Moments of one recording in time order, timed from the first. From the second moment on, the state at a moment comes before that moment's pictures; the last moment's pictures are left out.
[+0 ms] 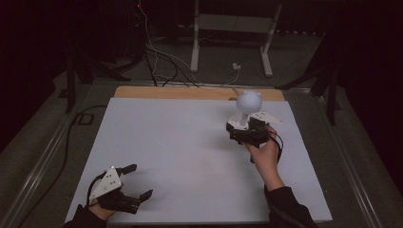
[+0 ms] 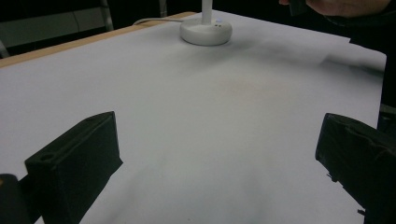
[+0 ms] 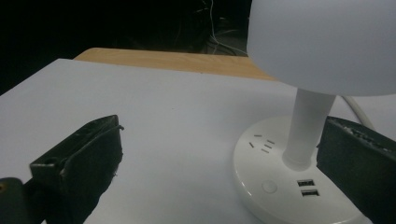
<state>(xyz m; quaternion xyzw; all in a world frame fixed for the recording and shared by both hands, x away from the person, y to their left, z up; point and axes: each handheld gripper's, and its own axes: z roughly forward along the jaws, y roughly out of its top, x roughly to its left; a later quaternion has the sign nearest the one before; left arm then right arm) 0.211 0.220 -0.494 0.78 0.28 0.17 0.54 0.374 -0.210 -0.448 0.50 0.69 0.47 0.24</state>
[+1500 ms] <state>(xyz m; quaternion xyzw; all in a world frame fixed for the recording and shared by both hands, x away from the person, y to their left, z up) 0.212 0.219 -0.495 0.78 0.28 0.17 0.54 0.410 -0.207 -0.492 0.56 0.73 0.31 0.26</state>
